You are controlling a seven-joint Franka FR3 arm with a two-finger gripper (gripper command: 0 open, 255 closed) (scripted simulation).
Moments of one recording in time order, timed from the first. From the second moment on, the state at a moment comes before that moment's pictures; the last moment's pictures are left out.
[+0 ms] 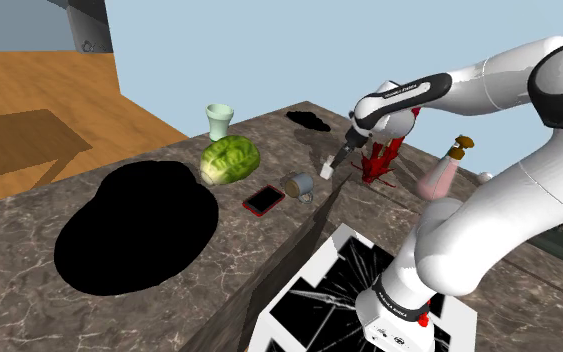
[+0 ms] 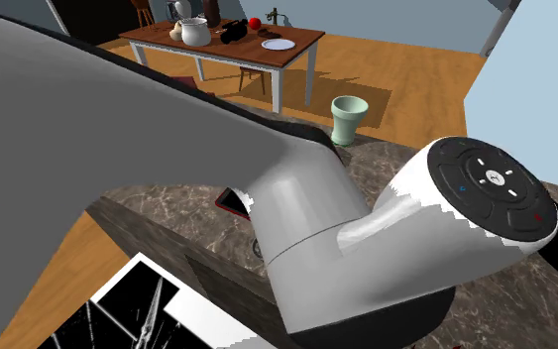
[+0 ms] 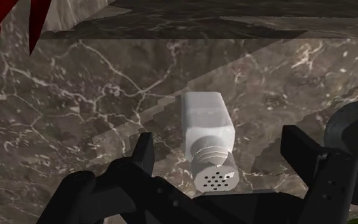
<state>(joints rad) 0.12 -0.30 -0.85 -2.54 -0.02 2.49 -0.83</state>
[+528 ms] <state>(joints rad) 0.21 -0.19 -0.92 -2.55 0.11 2.58 -0.93</state>
